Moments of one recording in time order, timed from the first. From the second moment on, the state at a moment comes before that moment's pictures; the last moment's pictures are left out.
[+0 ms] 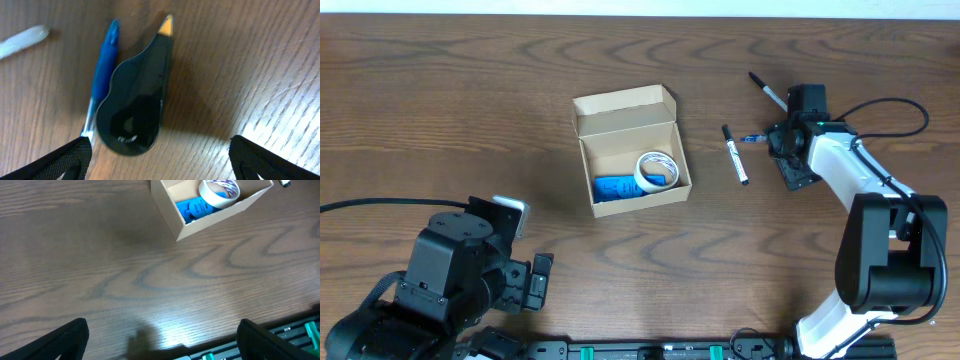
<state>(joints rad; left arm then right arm) -0.41 0.78 1.23 -1.43 0.00 -0.14 -0.02 1.85 1.14 -0.54 0.16 1.20</state>
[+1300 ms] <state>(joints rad) -0.41 0.78 1.23 -1.43 0.00 -0.14 -0.07 2.10 1.48 -0.82 0.05 1.22</state>
